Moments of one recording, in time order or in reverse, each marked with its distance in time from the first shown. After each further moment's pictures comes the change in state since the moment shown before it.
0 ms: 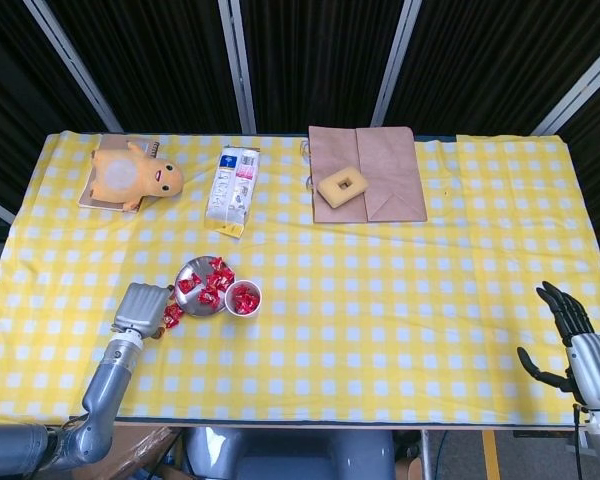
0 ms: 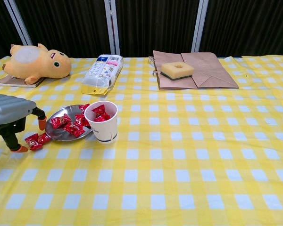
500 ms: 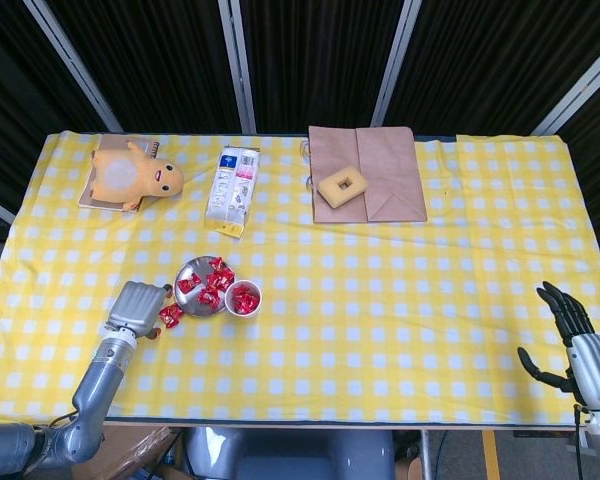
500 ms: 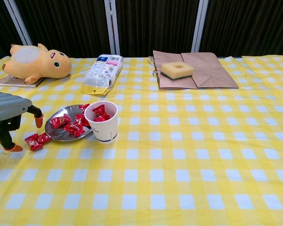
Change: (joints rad) left arm -0.009 0.060 0.011 -0.035 -0.009 -0.034 0.005; right arm 0.000 0.000 0.001 0.001 0.001 0.000 0.002
